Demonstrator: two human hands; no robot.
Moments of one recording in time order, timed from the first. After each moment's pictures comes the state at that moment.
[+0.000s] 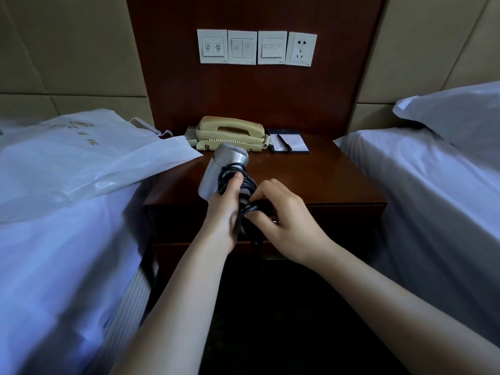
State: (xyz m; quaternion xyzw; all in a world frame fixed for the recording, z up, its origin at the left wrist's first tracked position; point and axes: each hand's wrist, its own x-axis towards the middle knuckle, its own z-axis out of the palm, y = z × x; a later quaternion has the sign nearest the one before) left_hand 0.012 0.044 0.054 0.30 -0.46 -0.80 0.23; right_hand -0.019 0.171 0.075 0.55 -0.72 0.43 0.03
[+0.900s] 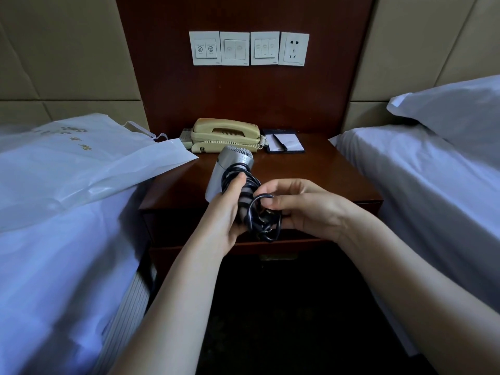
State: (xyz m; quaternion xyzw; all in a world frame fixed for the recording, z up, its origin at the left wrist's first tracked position) left_hand 0.026 0.057 0.068 0.22 -0.55 -0.79 0.14; right_hand -0.056 0.184 0.097 0.35 -0.56 0.60 -0.45
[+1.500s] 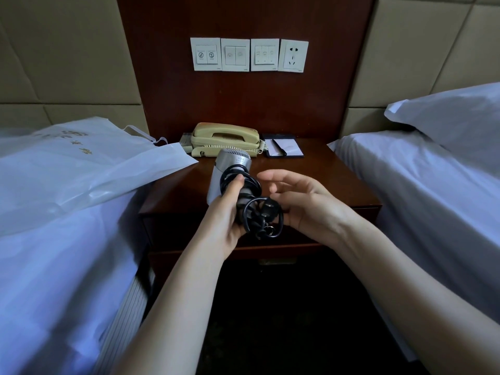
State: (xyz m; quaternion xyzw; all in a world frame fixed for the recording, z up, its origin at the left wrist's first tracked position) left_hand 0.025 0.053 0.066 0.18 -0.48 -0.84 0.18; right_hand -0.053 0.183 0.099 0.37 -0.48 0.69 -0.39
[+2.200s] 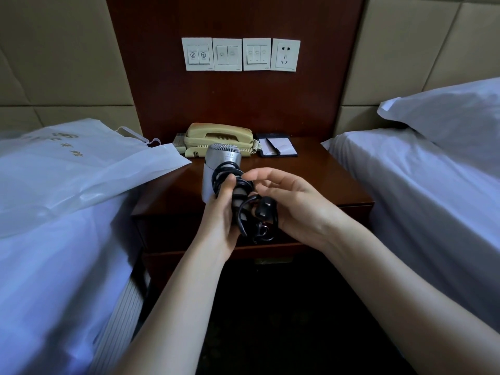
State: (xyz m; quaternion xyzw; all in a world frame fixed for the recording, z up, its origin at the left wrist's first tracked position) left_hand 0.016 0.061 0.062 0.19 -0.46 -0.84 0.22; right_hand -0.038 0.180 0.103 0.36 -0.46 0.71 -0.40
